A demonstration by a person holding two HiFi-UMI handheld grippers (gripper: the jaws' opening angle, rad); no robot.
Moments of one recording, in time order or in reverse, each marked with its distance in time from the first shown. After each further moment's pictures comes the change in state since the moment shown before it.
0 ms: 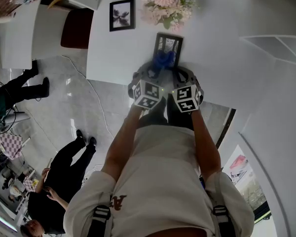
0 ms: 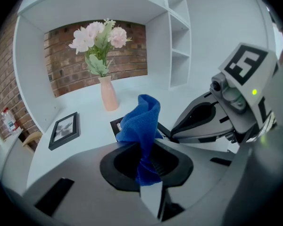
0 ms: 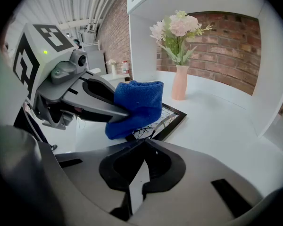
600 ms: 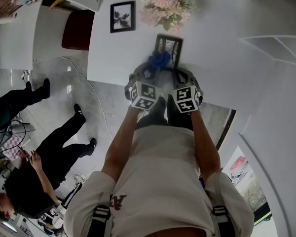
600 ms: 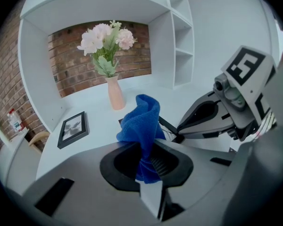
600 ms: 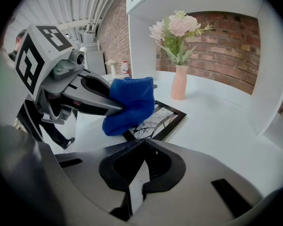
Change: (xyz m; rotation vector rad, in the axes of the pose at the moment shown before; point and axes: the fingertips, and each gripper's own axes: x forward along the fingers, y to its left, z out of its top) left arm -0.010 0.016 -0.006 0.000 0.019 0.046; right arm 0.001 0.000 0.000 0.006 -0.003 -0.005
